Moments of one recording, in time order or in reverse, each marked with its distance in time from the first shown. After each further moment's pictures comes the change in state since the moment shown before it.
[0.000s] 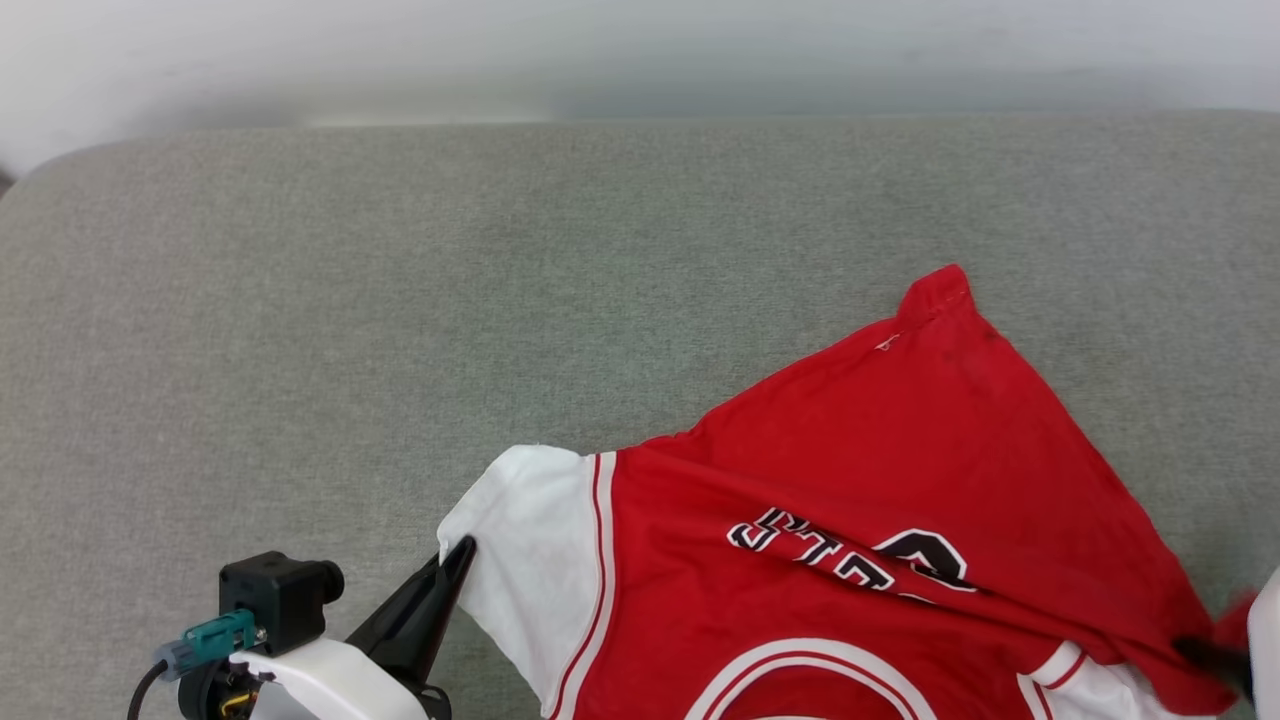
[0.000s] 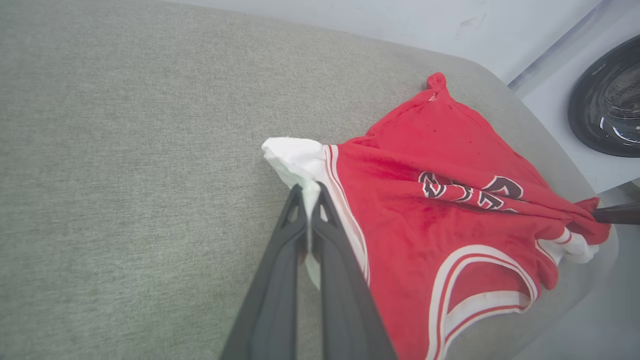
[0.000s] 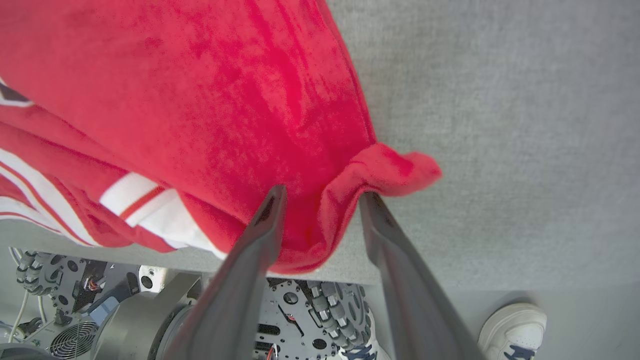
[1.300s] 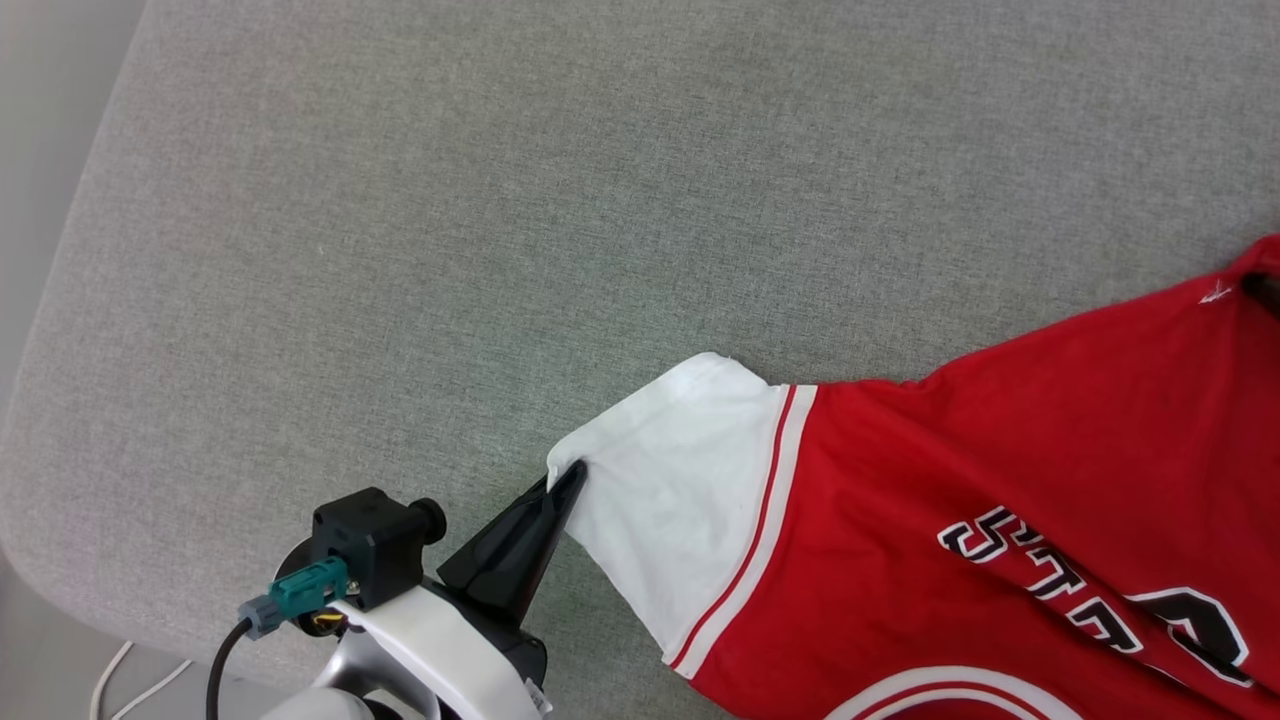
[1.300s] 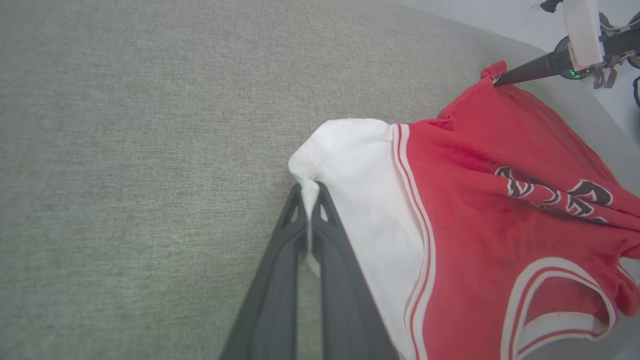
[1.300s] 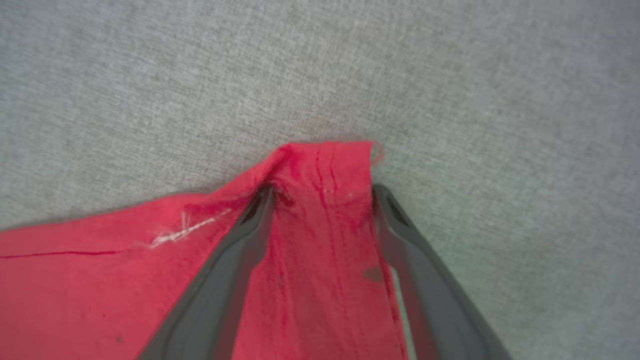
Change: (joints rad) left arm -0.180 -0.096 -0.082 -0.033 0.127 -0.048 0.016; right arm -0.671 -0.080 0.183 0.300 -0.218 0.000 -0.006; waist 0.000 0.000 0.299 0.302
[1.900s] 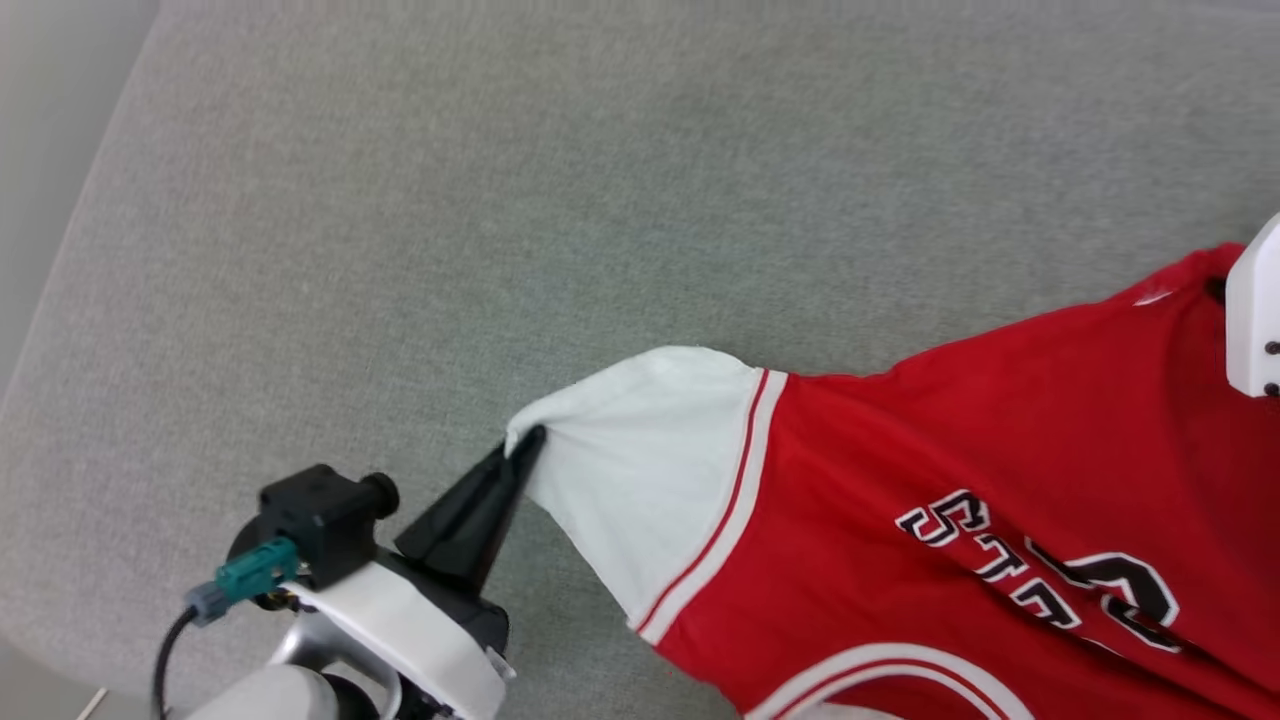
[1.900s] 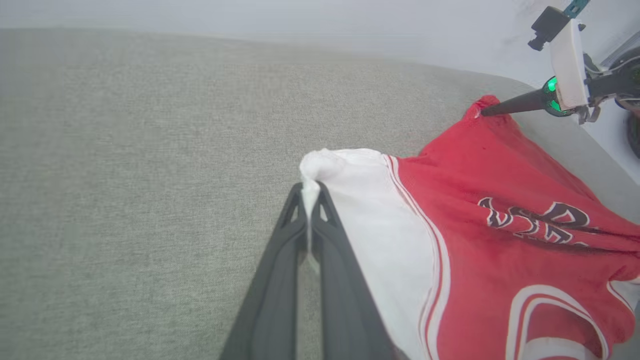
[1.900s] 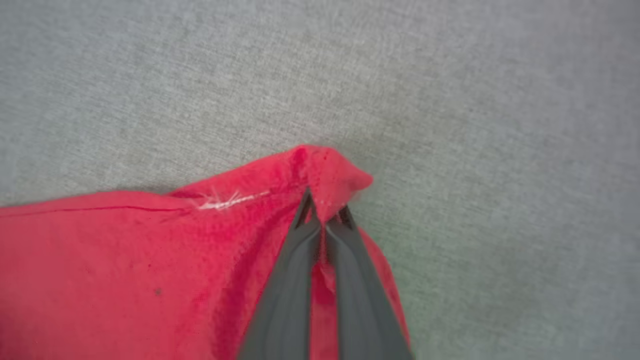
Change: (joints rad) left arm -0.012 0.026 0.034 0.005 0.000 0.014 -0.023; right arm -0.004 0.019 0.056 0.071 0.045 0.000 -0.193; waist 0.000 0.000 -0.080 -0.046
